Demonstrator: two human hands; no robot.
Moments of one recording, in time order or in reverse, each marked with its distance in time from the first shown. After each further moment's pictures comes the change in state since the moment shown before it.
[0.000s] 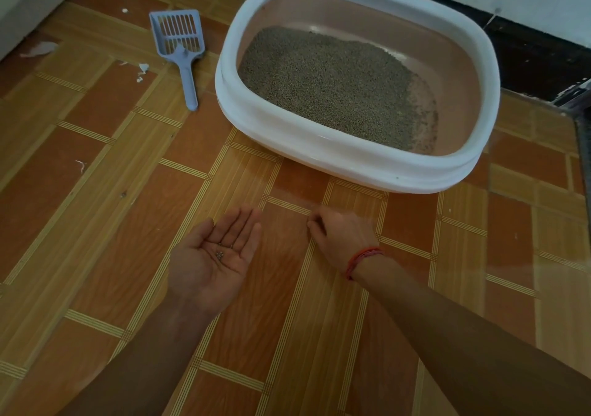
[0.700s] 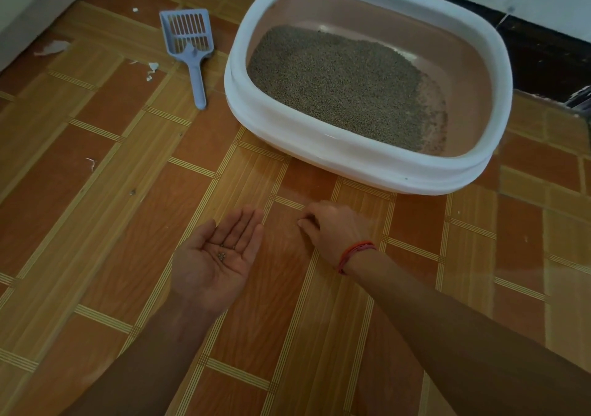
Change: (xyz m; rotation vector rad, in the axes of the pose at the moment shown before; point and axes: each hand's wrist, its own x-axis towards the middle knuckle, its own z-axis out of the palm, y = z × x) left_hand -0.002 0.005 -0.005 -0.004 0.017 0.006; right_hand 0.012 -0.020 0.001 0.065 0.001 -0.061
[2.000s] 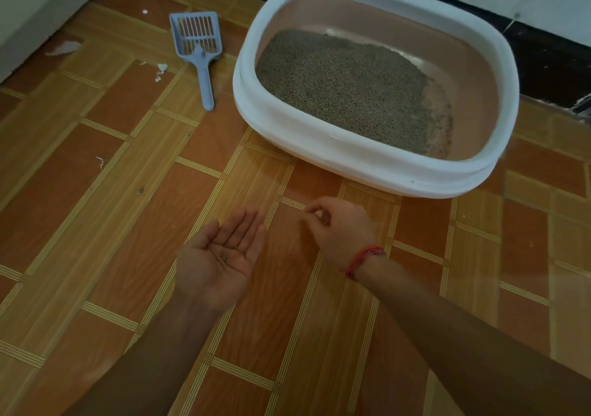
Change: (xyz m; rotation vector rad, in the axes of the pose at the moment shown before) left_hand 0.000 0.004 -0.004 0.000 0.005 0.014; right_hand -0.010 -0.016 -0.016 0.170 0.101 0.057
